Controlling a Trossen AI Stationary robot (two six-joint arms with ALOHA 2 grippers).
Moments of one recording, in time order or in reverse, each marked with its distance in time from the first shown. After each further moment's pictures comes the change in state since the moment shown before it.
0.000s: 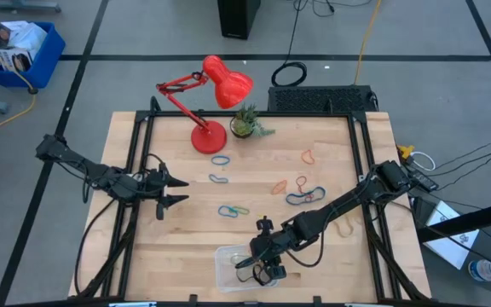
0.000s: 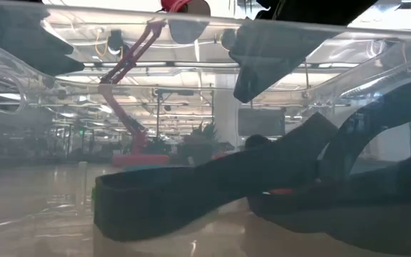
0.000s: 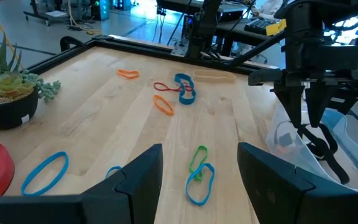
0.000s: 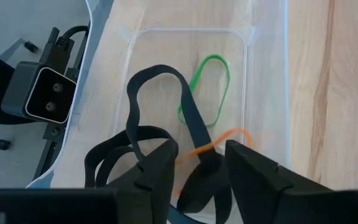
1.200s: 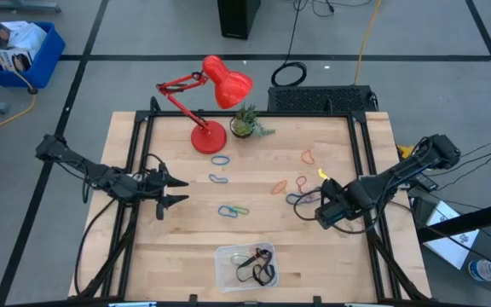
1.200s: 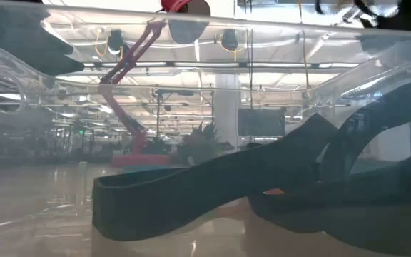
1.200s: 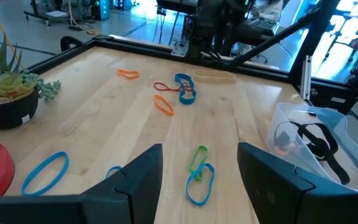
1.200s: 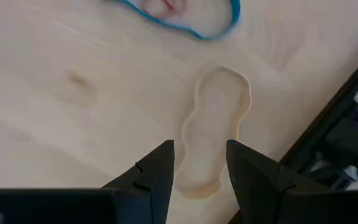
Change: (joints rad) left arm 0.000 0.000 0.000 0.000 -0.001 -0.001; right arm 0.002 -0.607 -0.380 -0.966 0.065 1.141
